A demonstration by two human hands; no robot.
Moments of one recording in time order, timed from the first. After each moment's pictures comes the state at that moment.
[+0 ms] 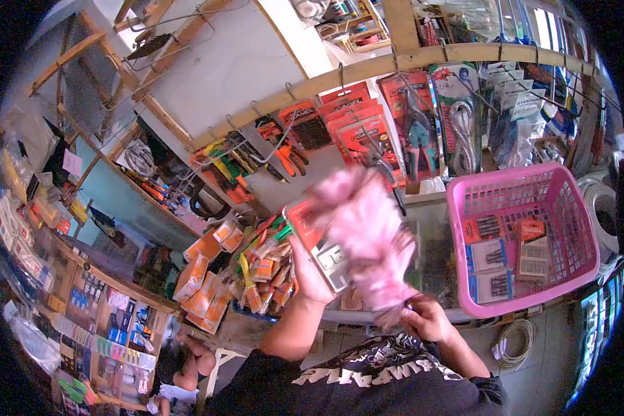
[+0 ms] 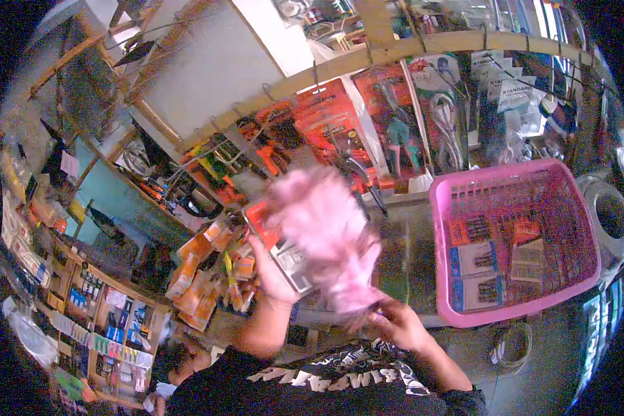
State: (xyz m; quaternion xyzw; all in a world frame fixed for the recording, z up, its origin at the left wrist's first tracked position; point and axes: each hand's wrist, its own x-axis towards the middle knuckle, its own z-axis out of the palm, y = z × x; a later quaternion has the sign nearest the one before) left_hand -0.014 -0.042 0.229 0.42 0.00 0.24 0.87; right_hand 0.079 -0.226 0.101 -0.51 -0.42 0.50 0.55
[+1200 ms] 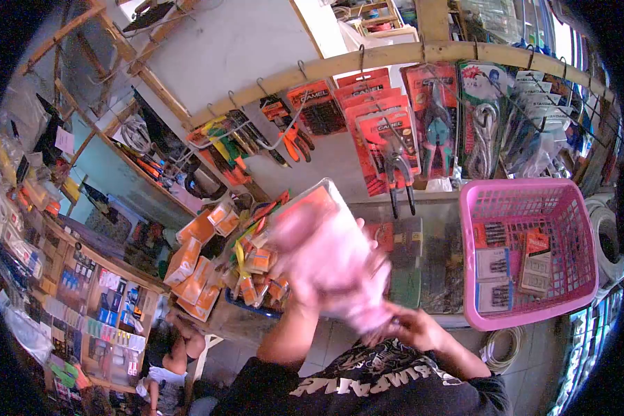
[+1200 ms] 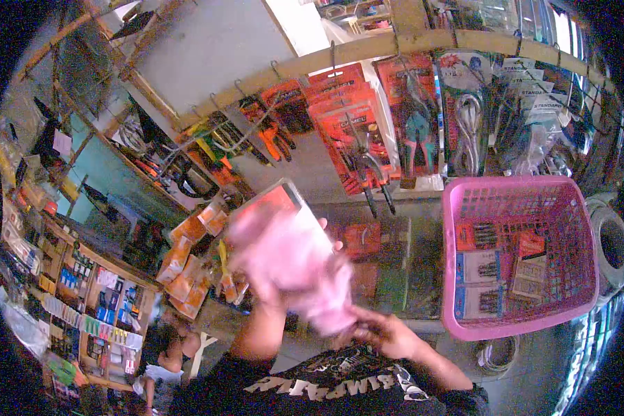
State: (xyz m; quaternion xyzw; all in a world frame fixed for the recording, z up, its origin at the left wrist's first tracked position) left_hand -0.026 -0.018 0.202 0.39 0.09 0.36 0.84; right_hand 0.072 -0.207 0.120 -0.52 -0.48 0.47 0.52
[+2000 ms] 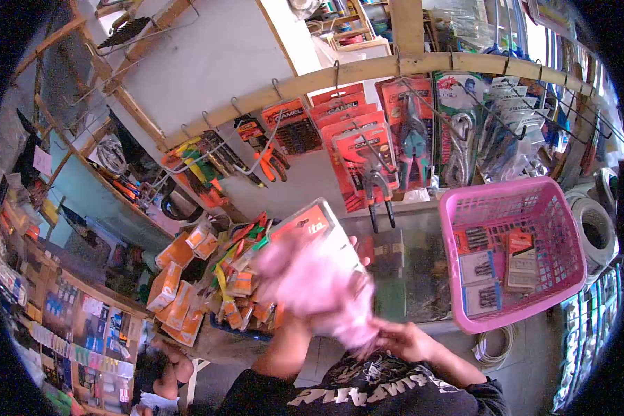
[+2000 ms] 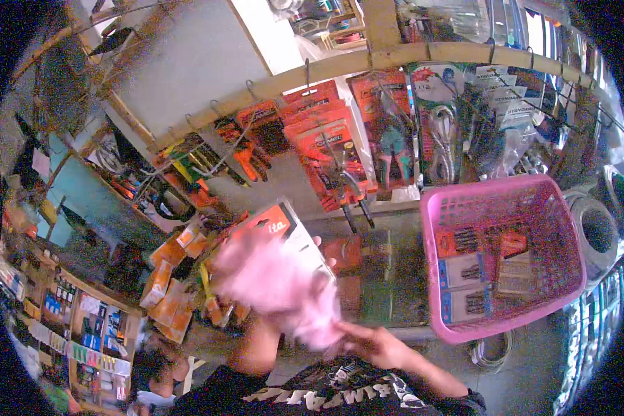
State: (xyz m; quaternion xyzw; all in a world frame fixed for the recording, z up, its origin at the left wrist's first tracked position) left_hand -0.017 -0.012 0.189 0.28 0.01 0.20 0.94; right_hand 0.067 -0.206 0.104 -0.51 -0.55 0.37 0.54
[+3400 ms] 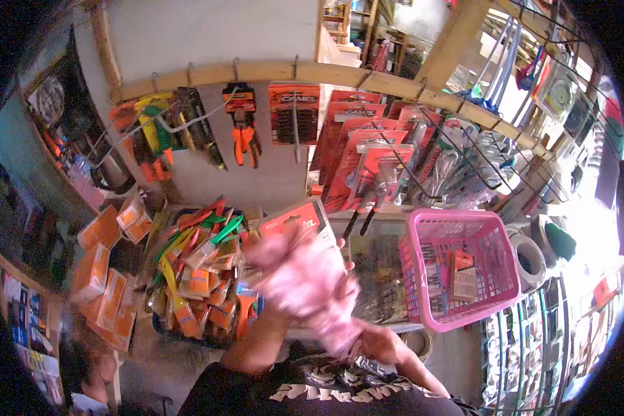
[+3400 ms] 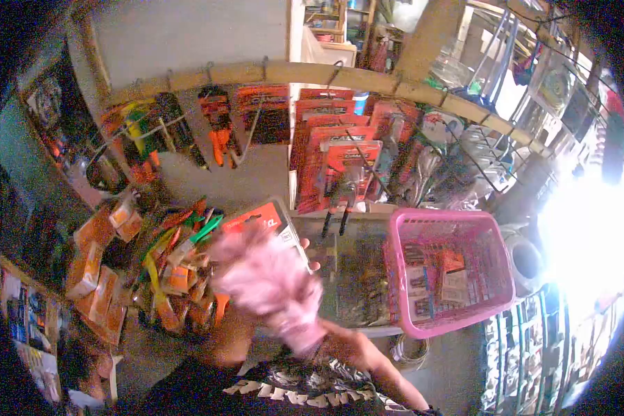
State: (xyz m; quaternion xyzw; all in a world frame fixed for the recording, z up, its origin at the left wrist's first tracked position) left_hand 0.013 0.040 0.177 0.01 -0.34 -0.03 0.94; right_hand 0.032 -0.188 0.139 -0.64 -0.35 0.46 0.51
